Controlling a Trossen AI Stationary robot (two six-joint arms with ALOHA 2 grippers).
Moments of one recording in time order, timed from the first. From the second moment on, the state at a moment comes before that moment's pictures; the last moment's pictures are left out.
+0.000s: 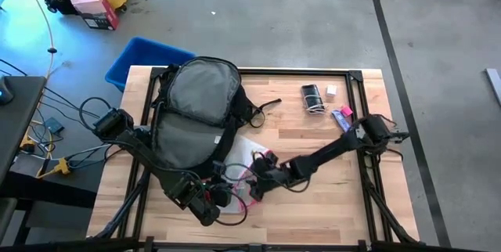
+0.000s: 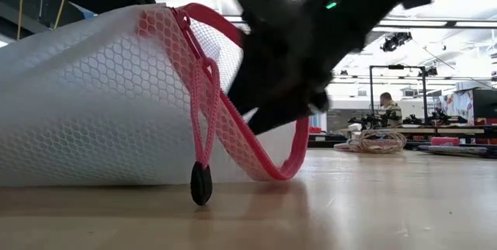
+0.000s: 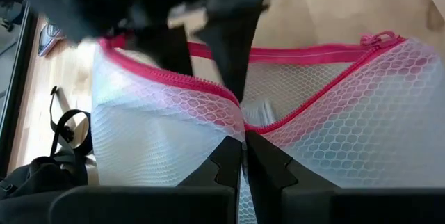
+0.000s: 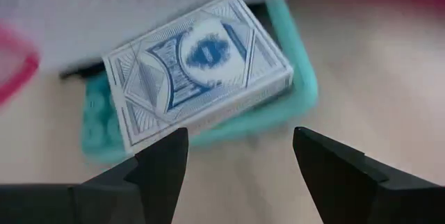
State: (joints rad) left arm -0.68 1.75 1.21 -0.55 -0.69 -0.20; right arm 0.36 2.02 1.20 0.00 0.36 0.68
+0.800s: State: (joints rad) left arm -0.67 1.75 1.21 -0.56 -0.72 -0.27; right arm 0.50 1.57 1.20 -0.94 0.53 1.08
